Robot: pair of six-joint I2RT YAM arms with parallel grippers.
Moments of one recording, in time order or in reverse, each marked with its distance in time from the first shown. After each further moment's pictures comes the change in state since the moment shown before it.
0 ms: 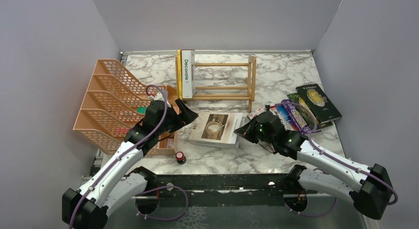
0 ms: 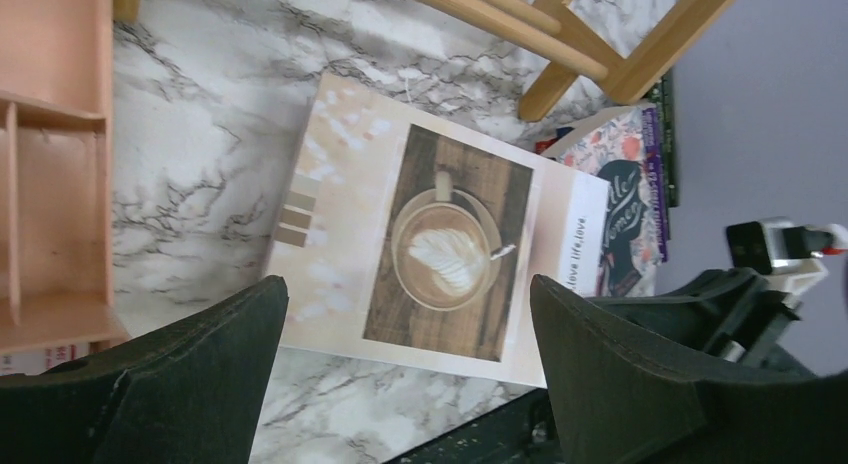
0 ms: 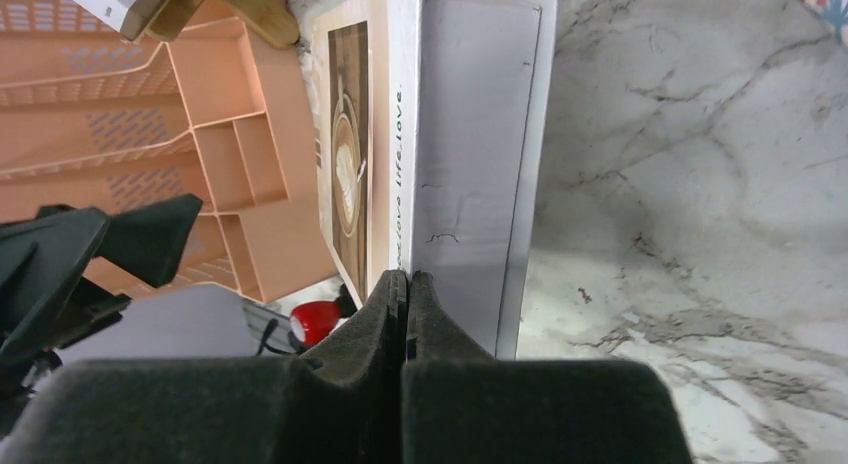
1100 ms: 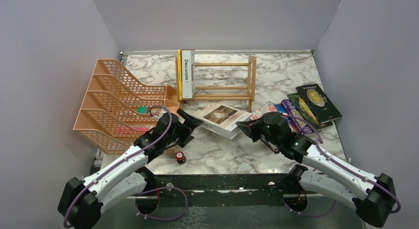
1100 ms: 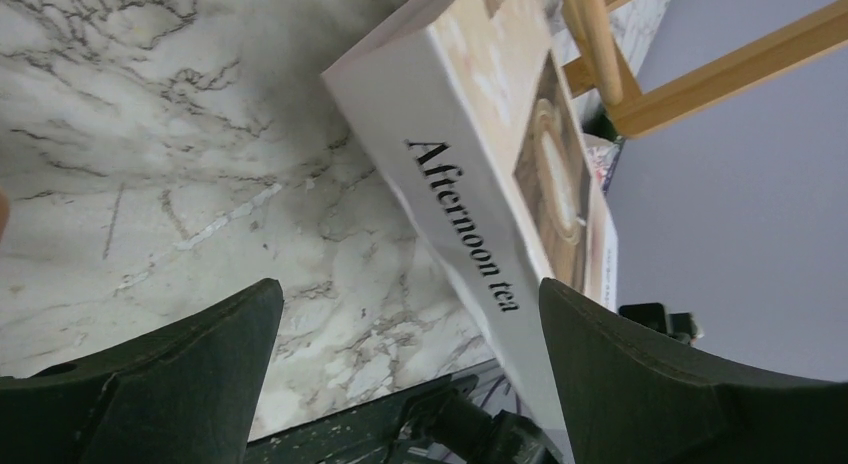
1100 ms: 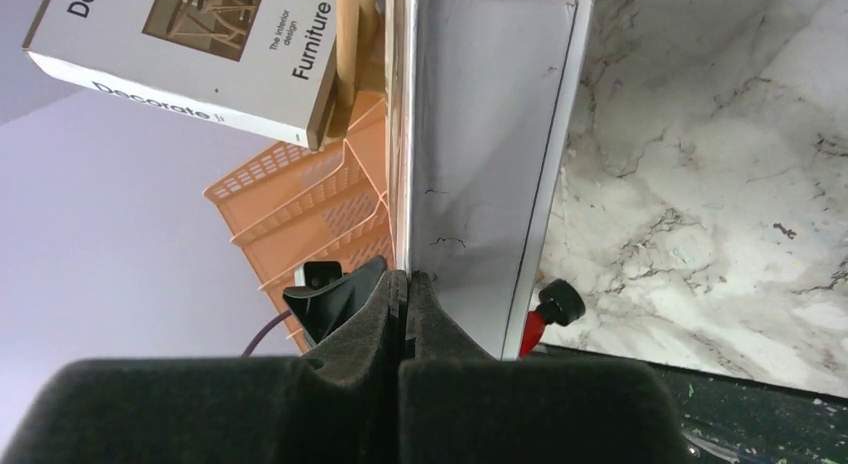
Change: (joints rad) left arm -0.169 -0.009 -0.175 0.076 -0.106 -0.564; right arm -0.031 -0.101 -0.029 0.016 0.028 0.569
